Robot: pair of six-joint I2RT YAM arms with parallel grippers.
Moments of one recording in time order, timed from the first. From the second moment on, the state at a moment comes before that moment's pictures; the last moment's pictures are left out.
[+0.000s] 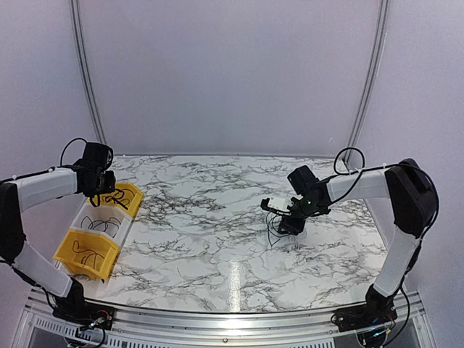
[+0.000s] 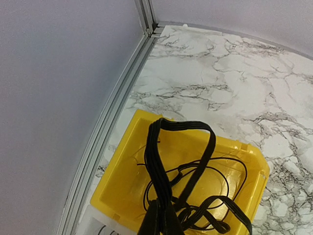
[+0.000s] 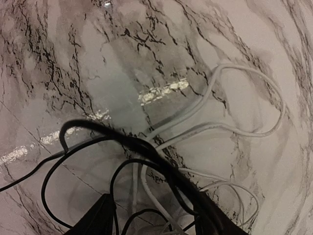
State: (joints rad) left arm -0.15 1.45 0.94 -0.29 -0.46 -0.24; right arm 0.51 1.81 1.06 -0.40 -0.15 -0.69
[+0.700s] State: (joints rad) left arm -0.14 1.53 1.05 -0.44 -0.50 -0.26; right arm 0.55 1.81 1.07 -0.39 -0.13 -0.68
